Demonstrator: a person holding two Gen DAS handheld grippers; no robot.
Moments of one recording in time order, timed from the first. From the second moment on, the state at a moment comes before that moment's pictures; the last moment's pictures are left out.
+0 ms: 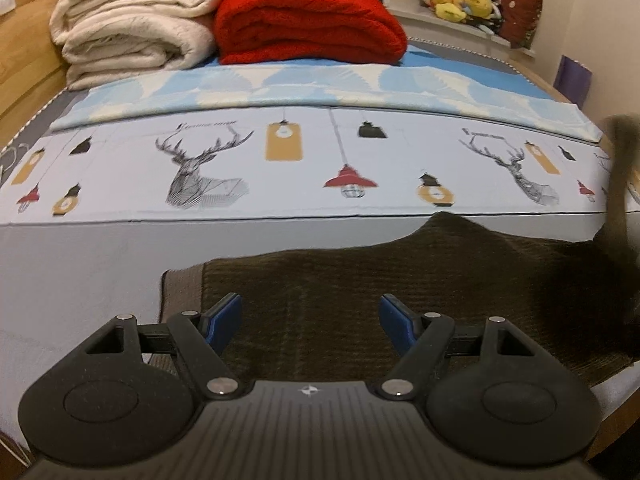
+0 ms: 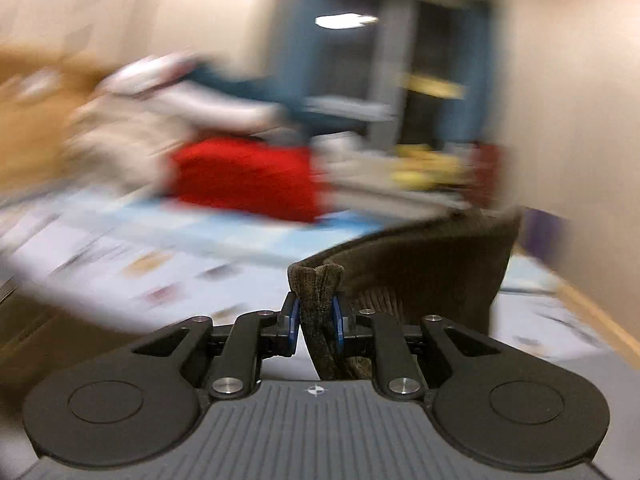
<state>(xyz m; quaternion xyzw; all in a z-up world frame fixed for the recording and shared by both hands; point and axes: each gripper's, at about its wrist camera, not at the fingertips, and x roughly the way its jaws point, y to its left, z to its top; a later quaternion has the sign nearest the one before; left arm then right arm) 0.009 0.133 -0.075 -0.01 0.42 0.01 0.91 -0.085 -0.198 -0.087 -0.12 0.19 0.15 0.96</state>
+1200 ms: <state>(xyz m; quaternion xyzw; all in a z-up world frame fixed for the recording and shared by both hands) -0.003 0.171 -0.088 -0.03 0.45 0.03 0.89 -0.095 -0.158 -0.112 -0.11 0.31 0.30 0.89</state>
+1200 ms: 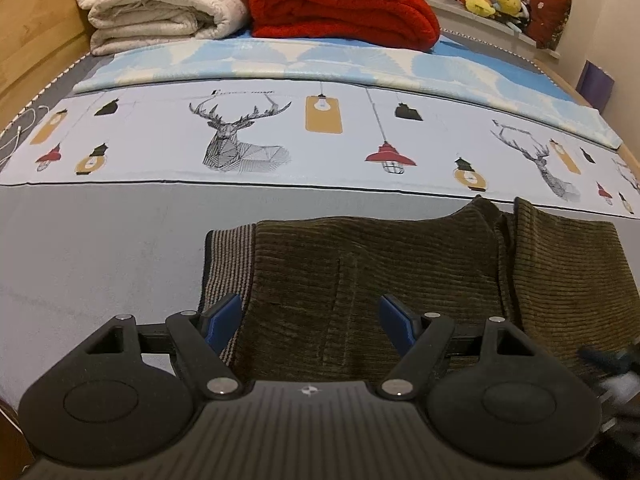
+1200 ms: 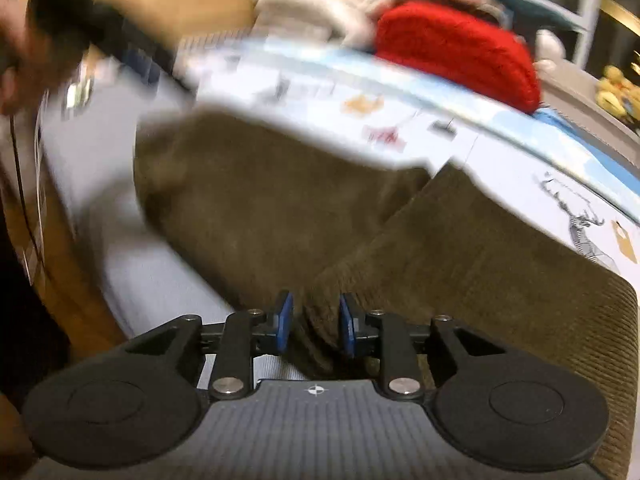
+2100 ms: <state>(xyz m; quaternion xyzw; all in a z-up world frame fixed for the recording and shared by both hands) -0.063 0.158 -0.069 -0.09 0.39 0.06 0.91 -0.102 -0.297 -0.044 0.03 0.25 0.13 0.96</state>
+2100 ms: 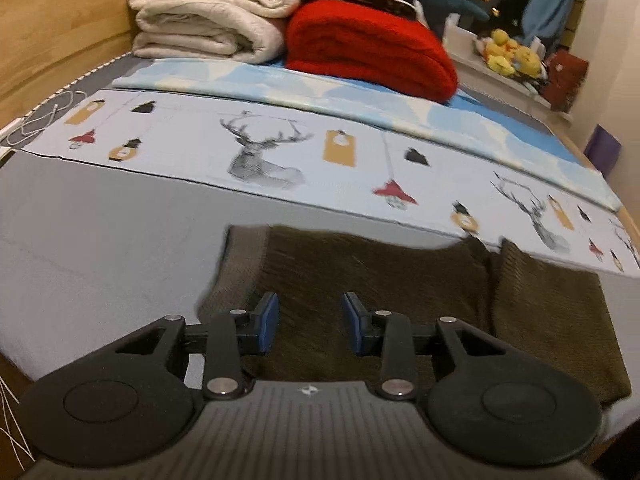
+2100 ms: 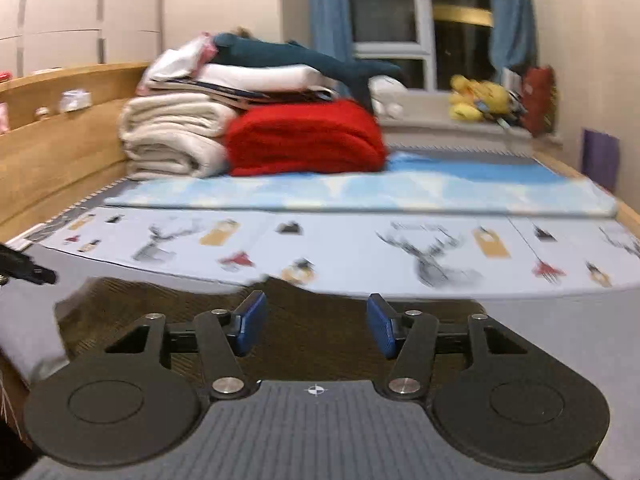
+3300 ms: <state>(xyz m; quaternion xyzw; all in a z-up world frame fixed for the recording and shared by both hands) -0.040 0.214 -0.158 -0.26 0.42 0.19 0.85 -0.050 -0.315 -0.135 0.01 0.45 0.05 0.89</state>
